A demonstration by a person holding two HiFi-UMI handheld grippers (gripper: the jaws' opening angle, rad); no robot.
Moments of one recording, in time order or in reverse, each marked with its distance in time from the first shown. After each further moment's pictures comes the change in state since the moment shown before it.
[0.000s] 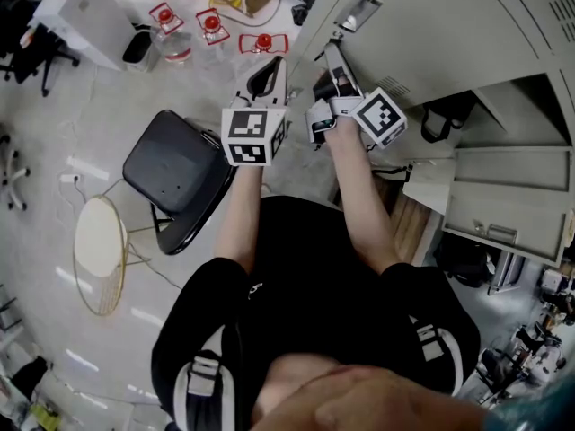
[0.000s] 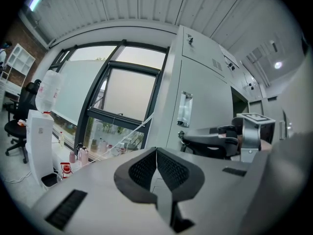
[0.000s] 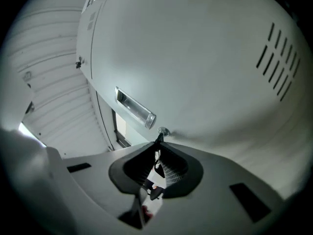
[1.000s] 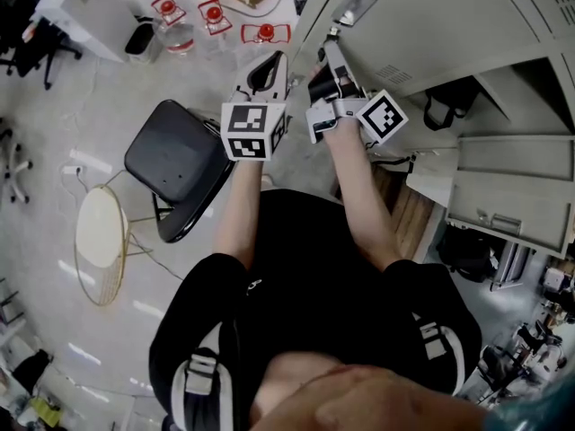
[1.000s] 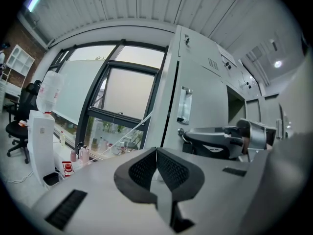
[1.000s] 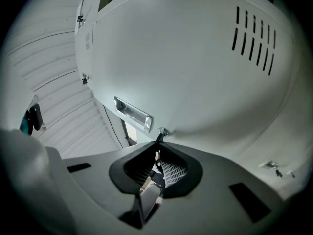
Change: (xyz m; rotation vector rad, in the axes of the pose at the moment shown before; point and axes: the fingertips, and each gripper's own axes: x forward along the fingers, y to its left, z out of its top) left arm -0.017 -0.012 -0.009 0.009 0.017 -0.003; right arm -0.026 0.009 -0.012 0.139 -0.014 0.136
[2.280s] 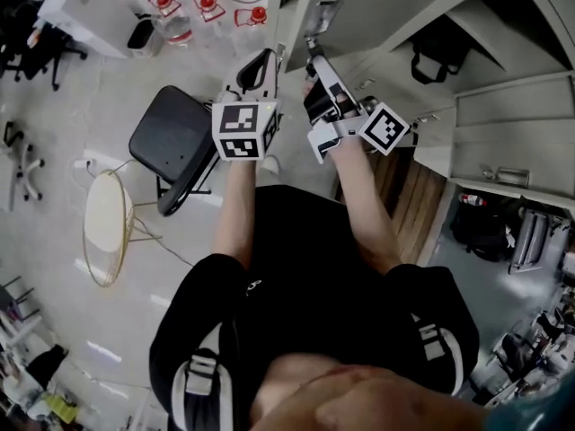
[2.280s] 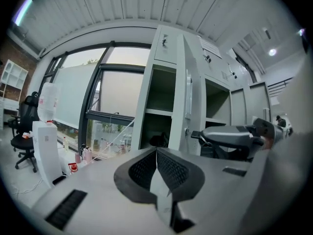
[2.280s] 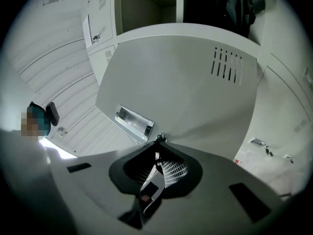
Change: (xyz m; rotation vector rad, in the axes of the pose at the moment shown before) left arm -0.063 -0.078 -0.020 0.094 0.055 0.011; right arm -0.132 0.041 -0.021 0.059 0.101 0.148
